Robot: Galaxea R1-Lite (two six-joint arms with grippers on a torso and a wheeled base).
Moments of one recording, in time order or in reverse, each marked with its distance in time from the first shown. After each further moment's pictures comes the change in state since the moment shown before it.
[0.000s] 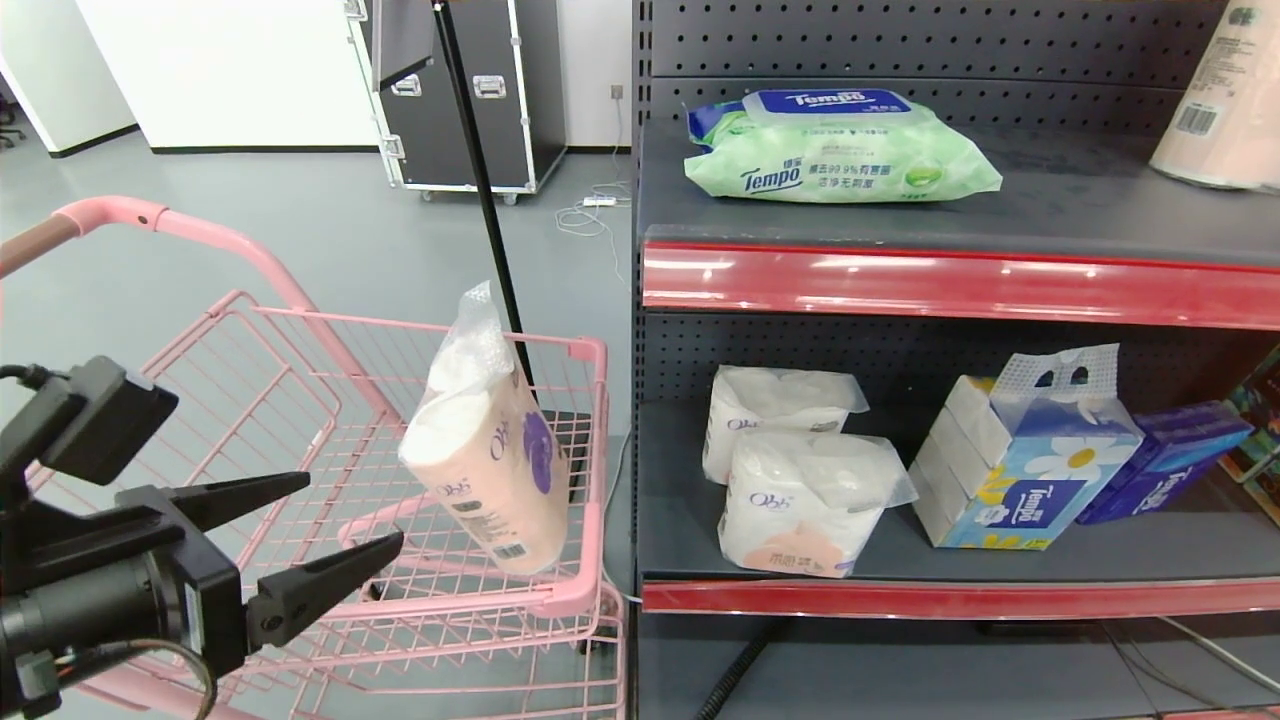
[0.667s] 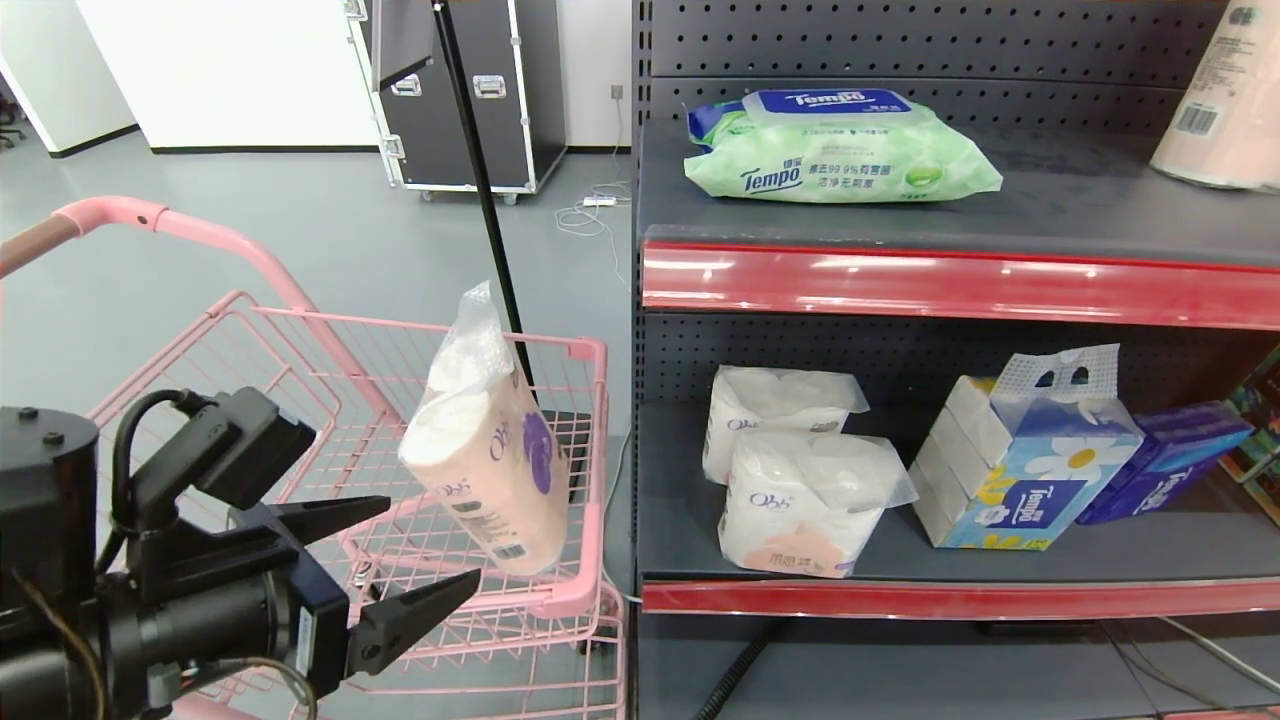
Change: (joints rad) left arm -0.167 0.139 0.017 -0.097 0.086 -0.013; right arm 0.000 0.000 0.000 0.000 0.000 0.001
